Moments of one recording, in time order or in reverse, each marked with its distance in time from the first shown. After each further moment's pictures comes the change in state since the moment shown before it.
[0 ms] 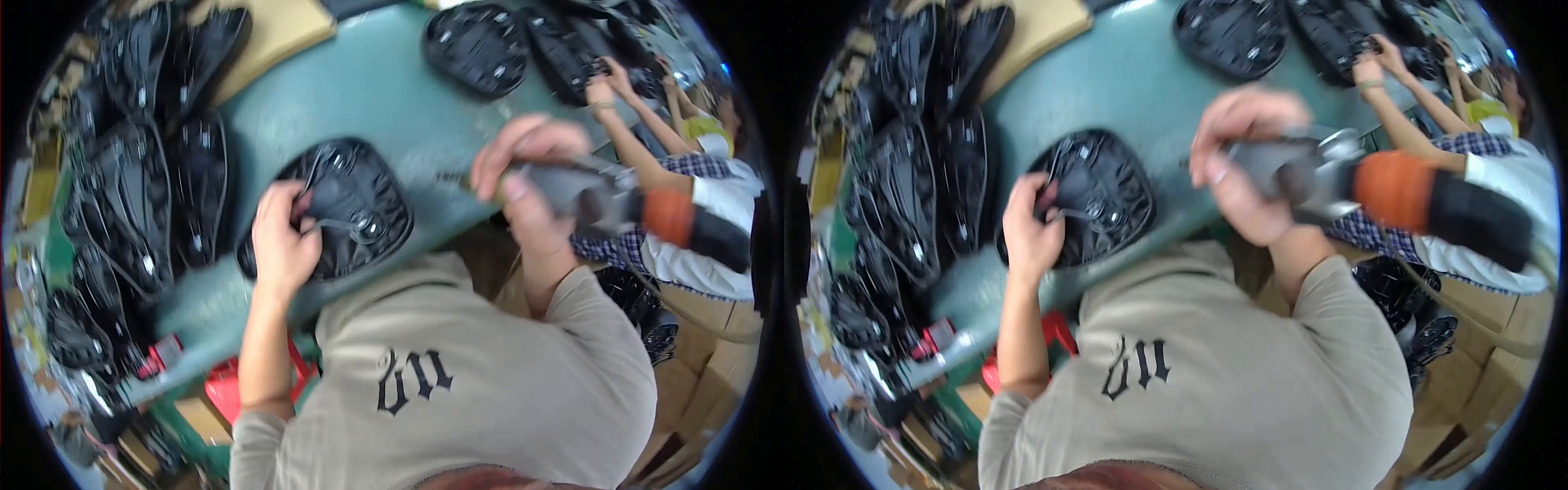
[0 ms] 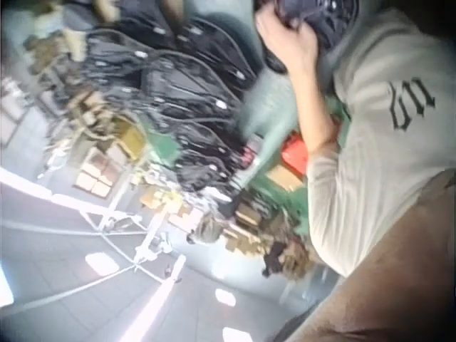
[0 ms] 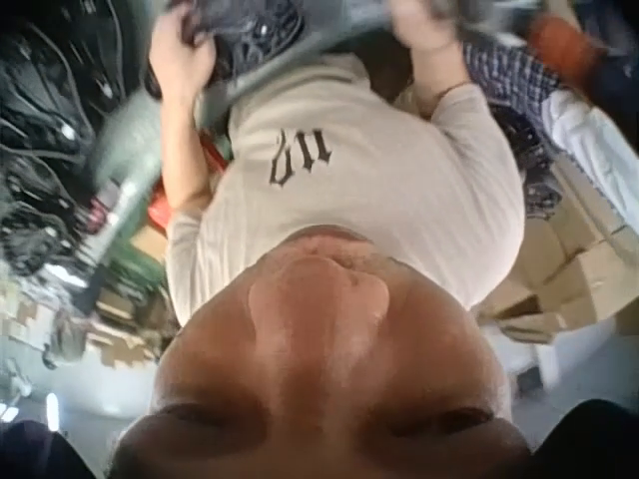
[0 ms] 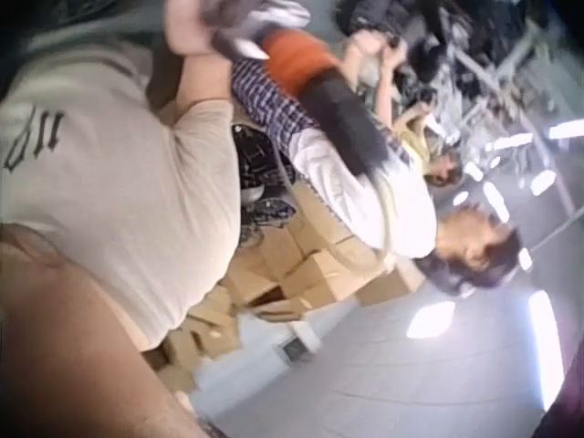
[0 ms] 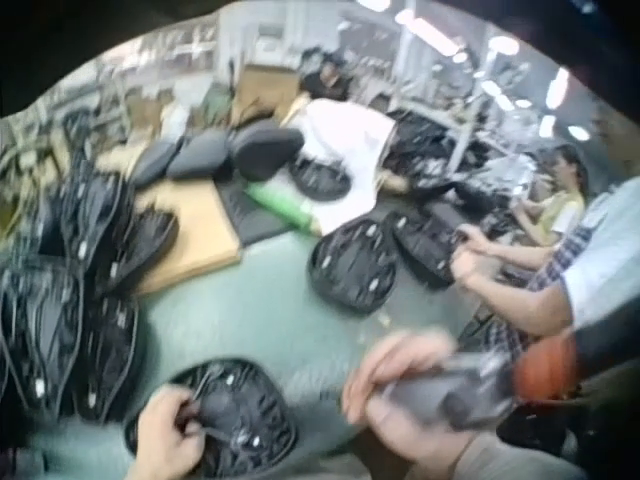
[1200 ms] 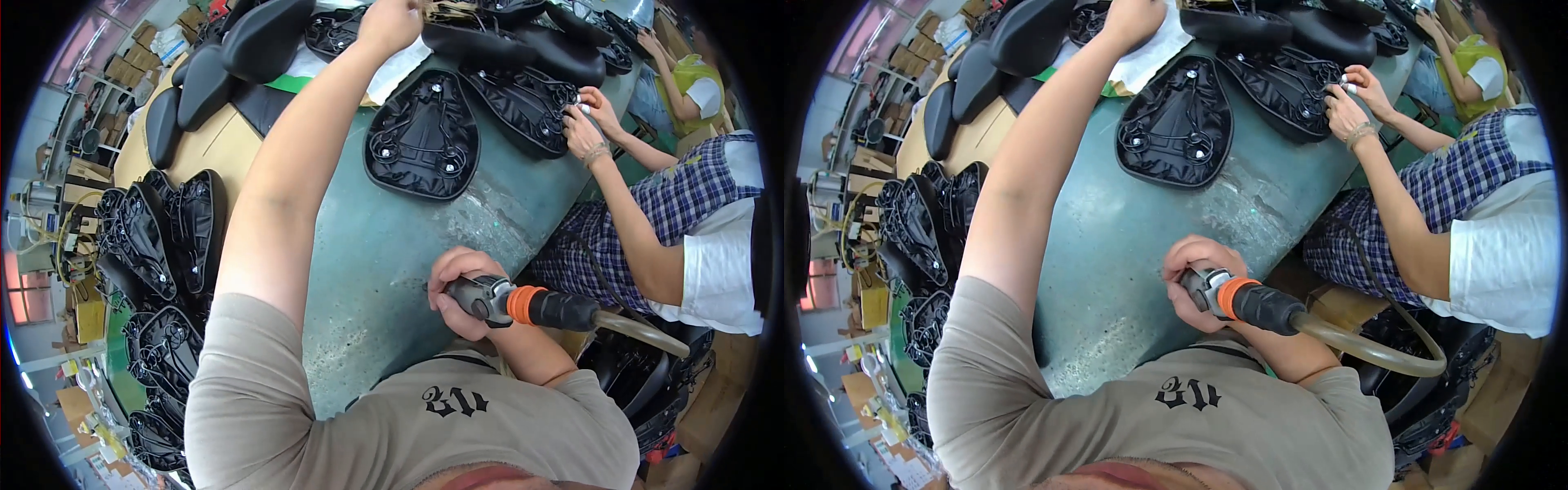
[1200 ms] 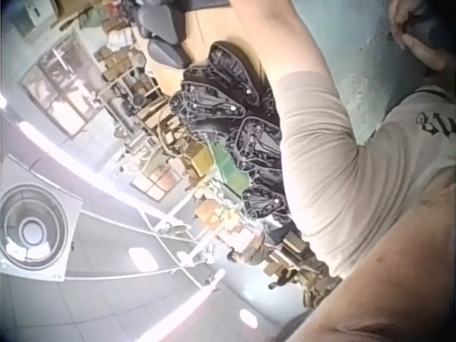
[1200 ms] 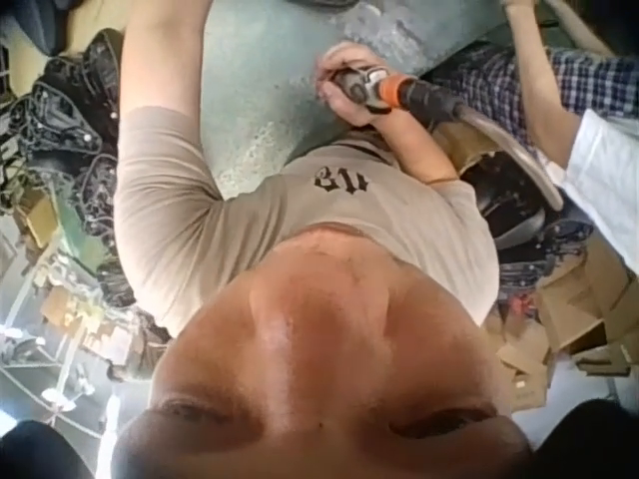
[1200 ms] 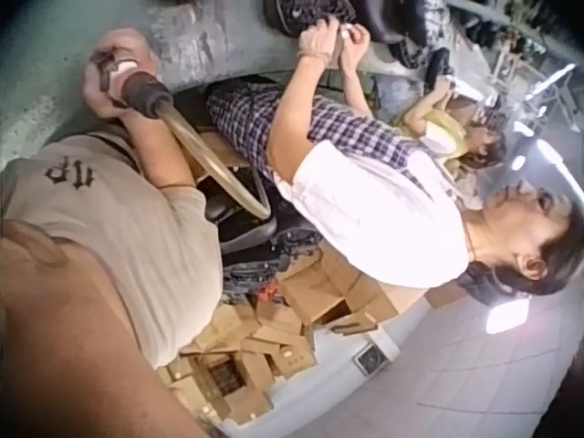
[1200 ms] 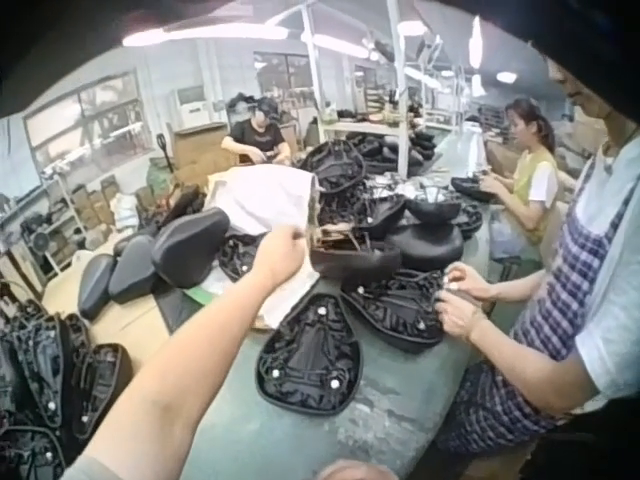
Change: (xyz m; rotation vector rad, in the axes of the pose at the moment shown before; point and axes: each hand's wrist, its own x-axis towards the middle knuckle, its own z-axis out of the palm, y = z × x) left_hand 0.527 0.167 0.257 -0.084 0.016 0.692; right_hand -0.014 0.061 -0.042 0.029 0.356 0.015
